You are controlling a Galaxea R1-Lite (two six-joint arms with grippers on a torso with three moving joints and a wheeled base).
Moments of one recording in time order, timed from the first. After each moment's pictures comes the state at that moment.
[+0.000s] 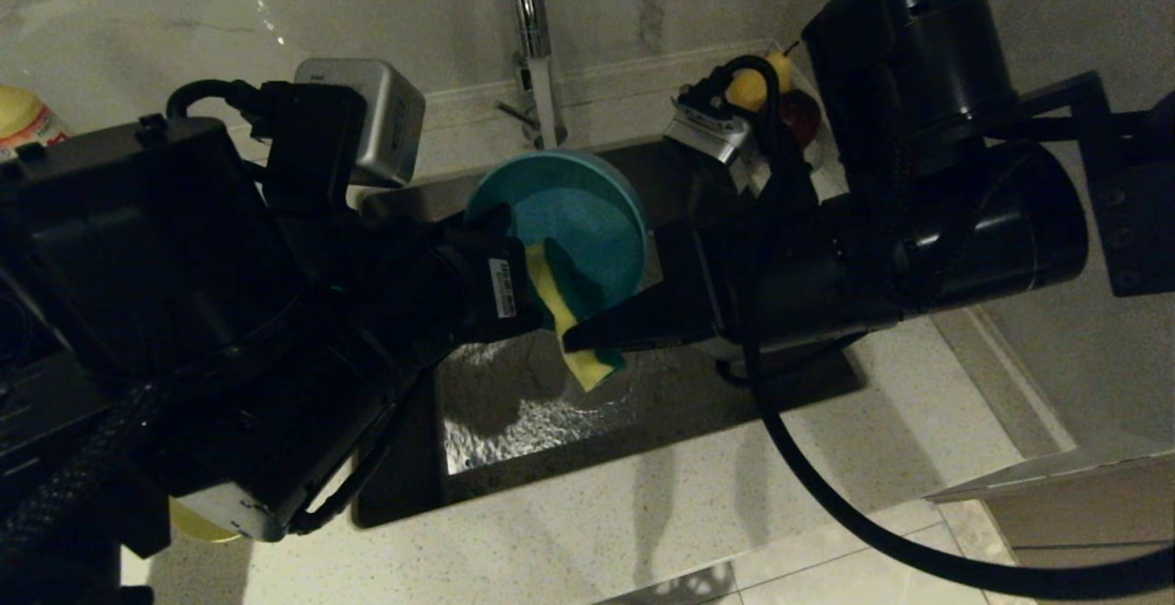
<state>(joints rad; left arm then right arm) -0.86 1.52 -0.84 -0.82 0.59 0.10 0.80 1.75 -1.64 0.34 0.48 0.53</state>
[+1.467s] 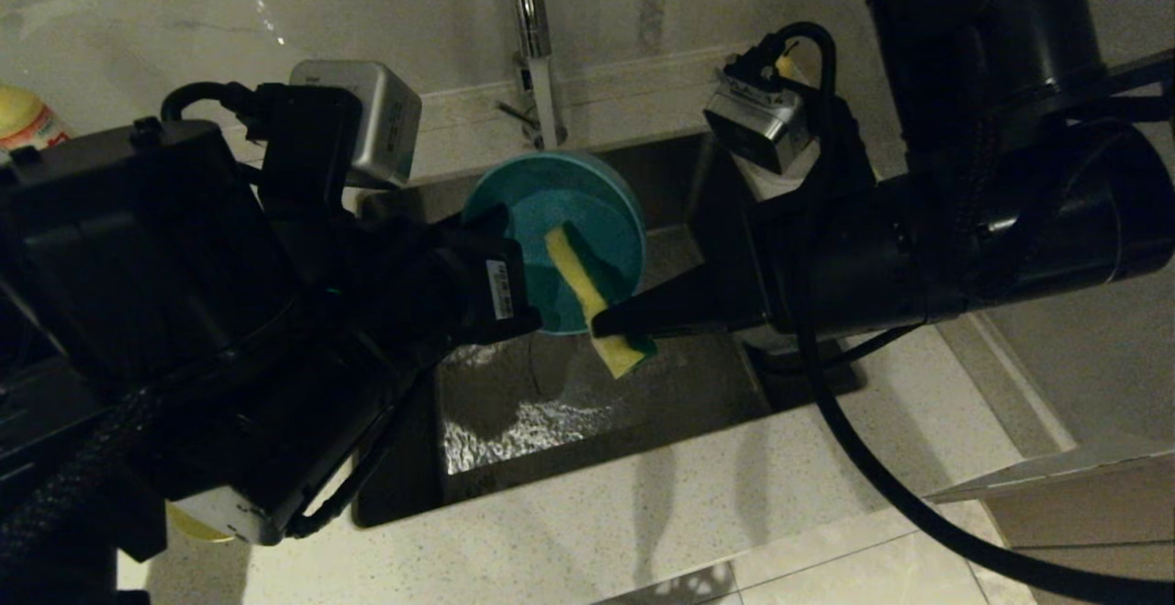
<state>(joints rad) -0.86 1.52 -0.83 -0.82 0.59 0.10 0.80 1.68 -1.60 0.35 0.45 0.53</state>
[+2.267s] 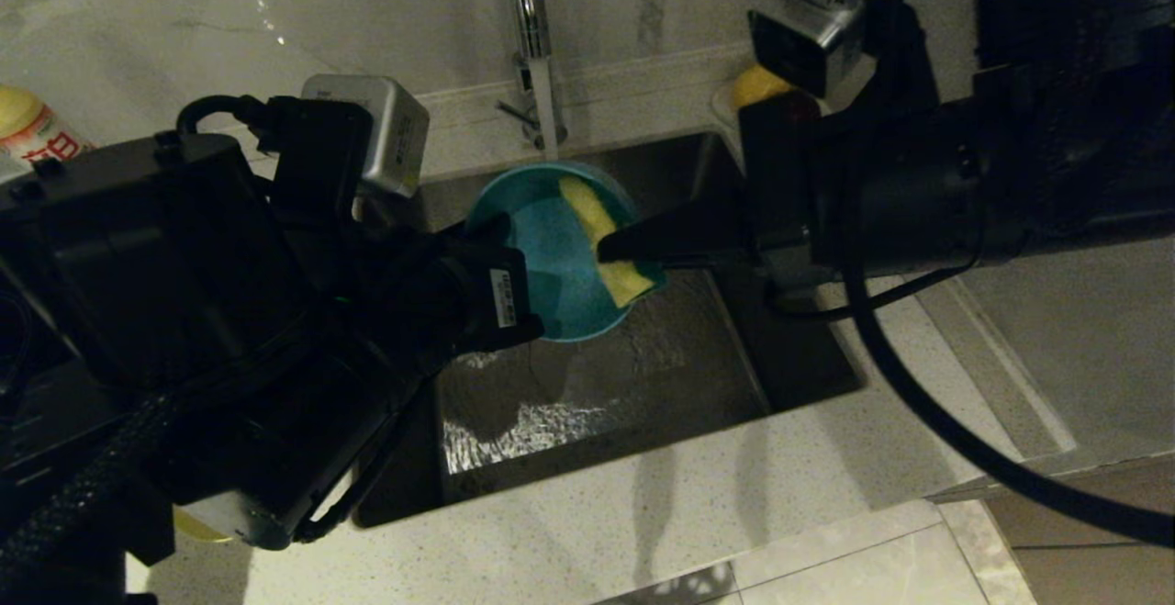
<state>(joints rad) -0.86 1.52 -0.82 -0.82 0.59 0.10 0.79 1.63 -1.64 0.30 0.42 0.54</state>
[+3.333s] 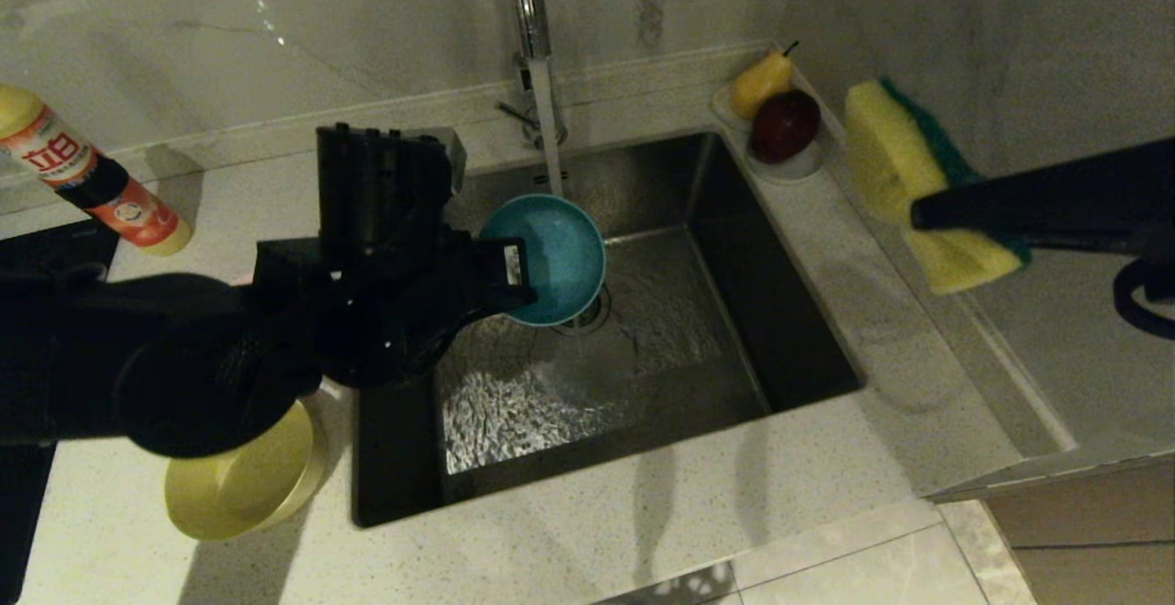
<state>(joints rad) -0.62 1.74 -1.17 -0.32 0.47 -0.22 0.64 1.26 -1.44 0.42 0.42 0.51</state>
